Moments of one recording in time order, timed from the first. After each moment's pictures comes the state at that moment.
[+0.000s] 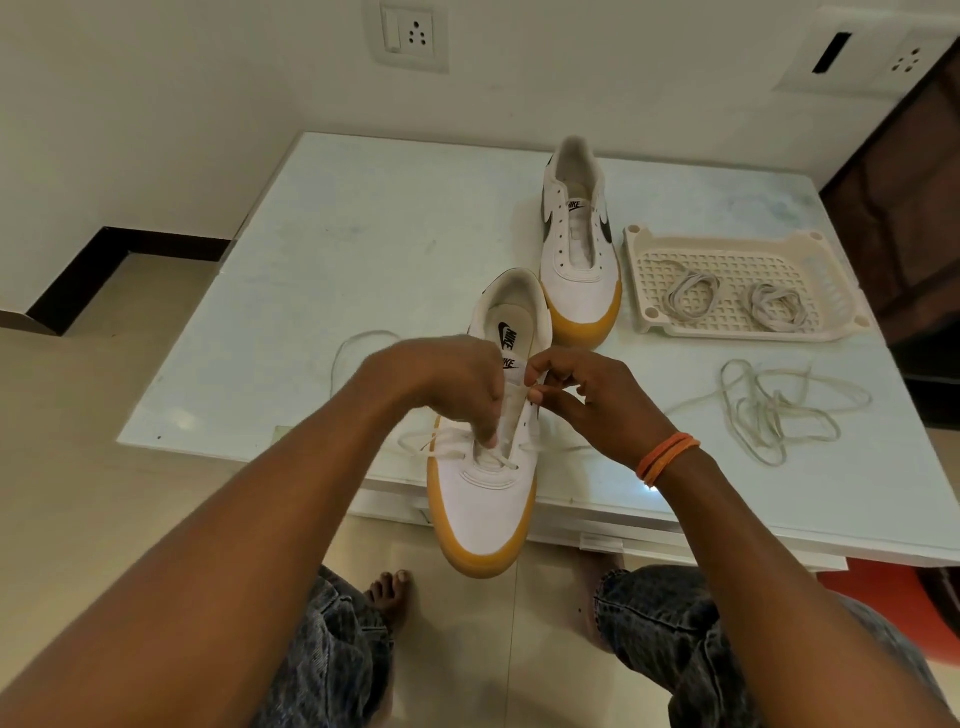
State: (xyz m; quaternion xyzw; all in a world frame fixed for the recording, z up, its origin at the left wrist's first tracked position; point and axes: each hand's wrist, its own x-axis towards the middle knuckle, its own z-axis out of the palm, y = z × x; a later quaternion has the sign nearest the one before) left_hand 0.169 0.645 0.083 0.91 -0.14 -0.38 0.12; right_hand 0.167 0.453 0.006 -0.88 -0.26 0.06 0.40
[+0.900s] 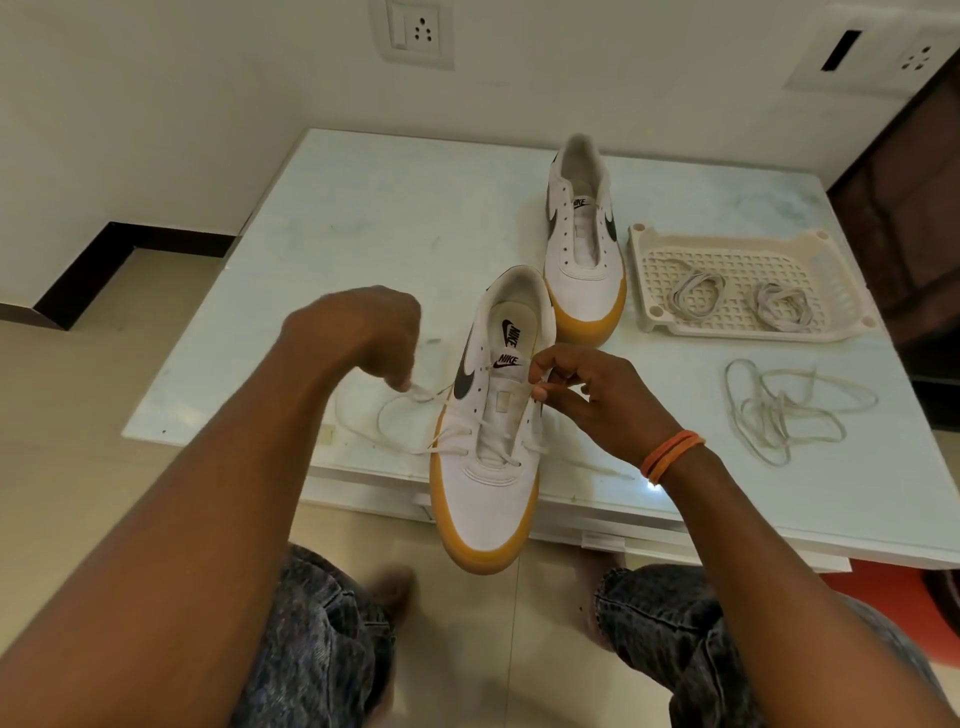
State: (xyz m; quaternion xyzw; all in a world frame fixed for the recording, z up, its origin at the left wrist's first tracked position) left_hand 0.185 0.704 0.094 0.95 -0.02 -0.31 -0.01; right_hand 0.167 0.454 0.008 -0.87 -0.26 0.06 0.41
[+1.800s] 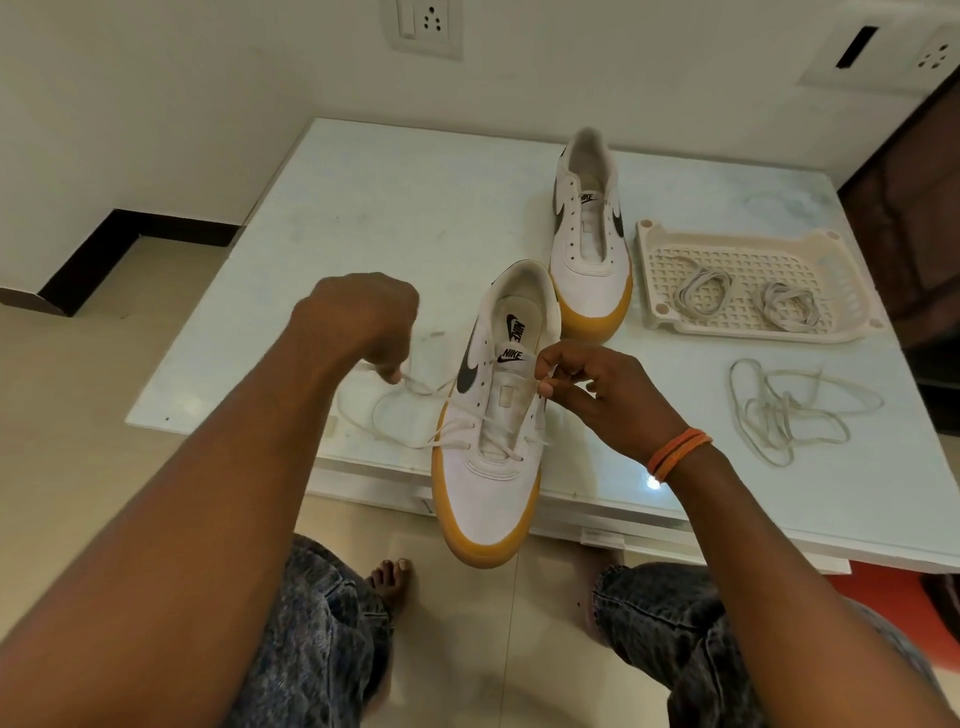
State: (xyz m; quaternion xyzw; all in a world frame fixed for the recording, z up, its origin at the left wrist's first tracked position) left_hand 0.185 0.704 0.098 0.96 0.01 -0.29 -0.06; right_hand 0.165 0.453 0.012 -0.87 -0.25 0.07 0.41
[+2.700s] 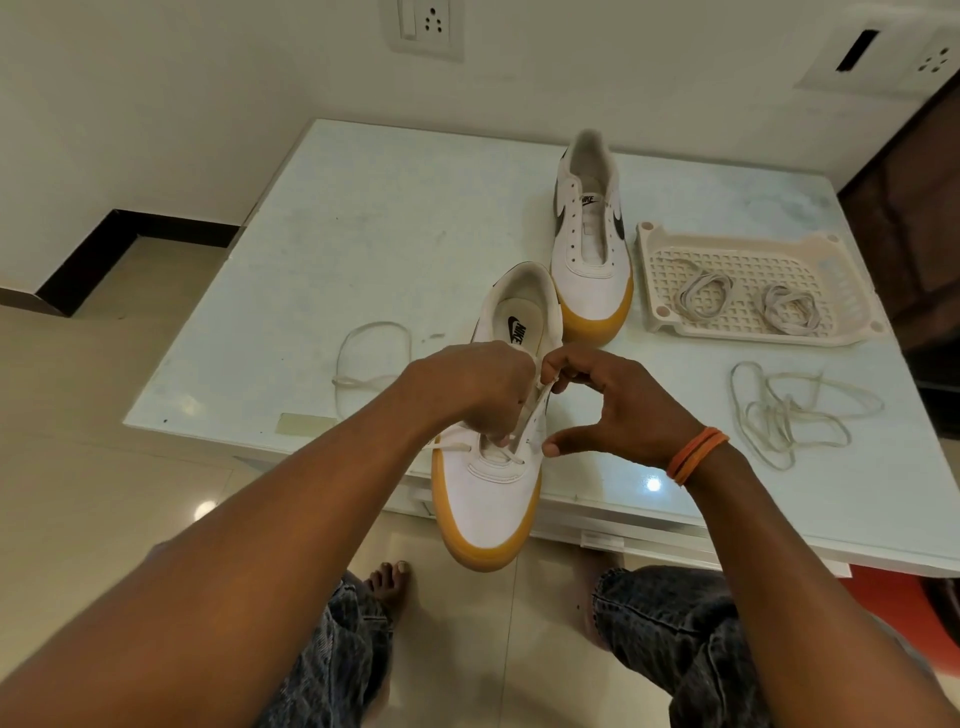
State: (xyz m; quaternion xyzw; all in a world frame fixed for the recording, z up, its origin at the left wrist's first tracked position) left_hand 0.160 0.622 0.068 0.94 -0.17 -0.30 0.06; right_hand 0.168 0.442 0.018 -0.86 -0.30 0.15 0.38
